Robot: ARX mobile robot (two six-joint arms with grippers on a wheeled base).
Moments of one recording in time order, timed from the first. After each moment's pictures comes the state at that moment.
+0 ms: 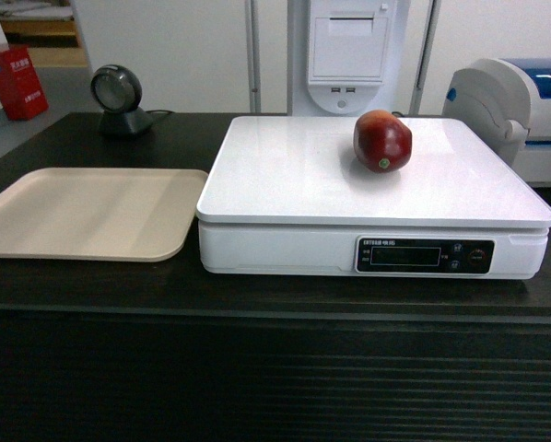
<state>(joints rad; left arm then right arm) -0.07 1.48 0.99 0.37 0.41 0.11 0.00 0.00 0.01 0.00 0.00 0.00</state>
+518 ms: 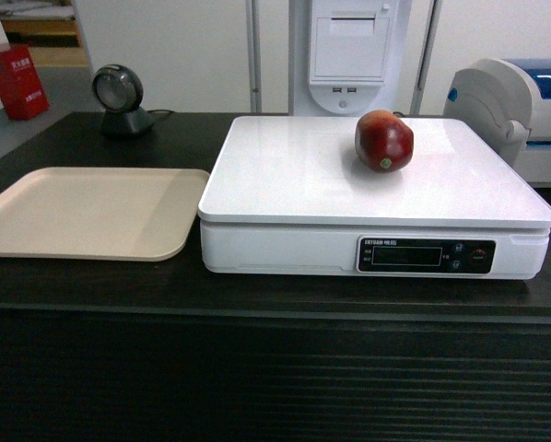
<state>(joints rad) 0.01 0.98 0.48 0.51 -0.01 0.01 0.00 0.00 0.01 0.00 0.00 0.00</state>
